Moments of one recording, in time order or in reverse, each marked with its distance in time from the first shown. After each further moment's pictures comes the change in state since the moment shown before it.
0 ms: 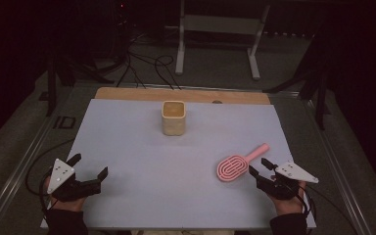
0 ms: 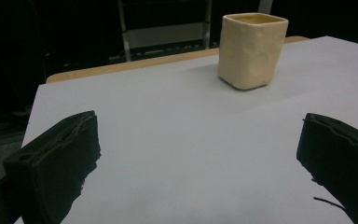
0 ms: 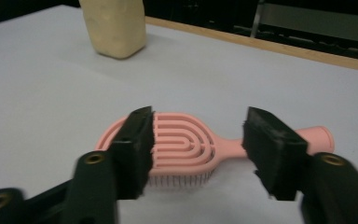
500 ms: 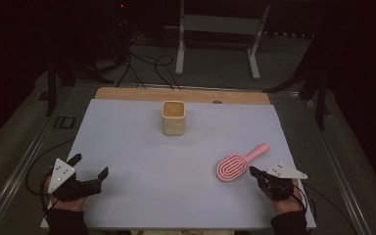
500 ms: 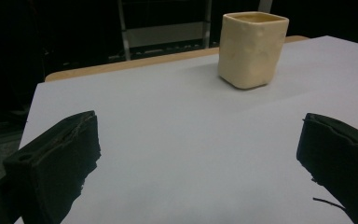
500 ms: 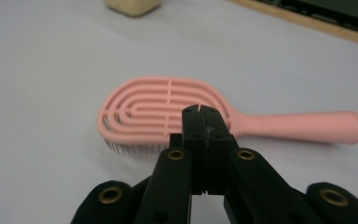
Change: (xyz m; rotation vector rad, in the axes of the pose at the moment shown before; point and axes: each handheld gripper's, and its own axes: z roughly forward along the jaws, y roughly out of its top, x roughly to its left) left arm 0.000 -0.001 0.002 0.008 -0.001 -0.002; right arm 0.003 -0.007 0.011 0.138 0.057 -0.092
